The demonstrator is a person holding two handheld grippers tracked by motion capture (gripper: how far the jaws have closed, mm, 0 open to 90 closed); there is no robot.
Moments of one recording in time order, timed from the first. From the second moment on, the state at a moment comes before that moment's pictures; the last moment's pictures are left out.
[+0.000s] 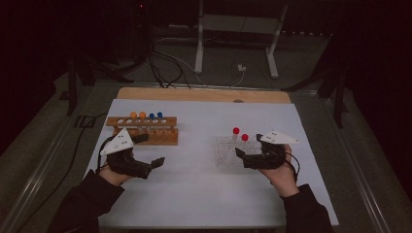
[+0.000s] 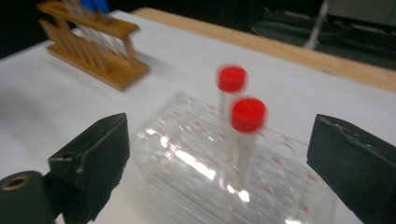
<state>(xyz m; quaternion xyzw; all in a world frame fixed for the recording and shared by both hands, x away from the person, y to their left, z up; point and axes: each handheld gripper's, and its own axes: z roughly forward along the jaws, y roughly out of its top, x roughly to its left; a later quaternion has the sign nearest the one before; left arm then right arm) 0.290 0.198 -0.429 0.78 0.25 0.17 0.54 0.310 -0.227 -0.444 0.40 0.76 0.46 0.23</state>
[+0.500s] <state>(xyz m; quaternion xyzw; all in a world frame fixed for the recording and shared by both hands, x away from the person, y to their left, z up) 0.288 0.194 -0.435 0.79 0.25 0.15 0.54 0.329 -0.223 -0.464 0.44 0.77 0.40 0.24</state>
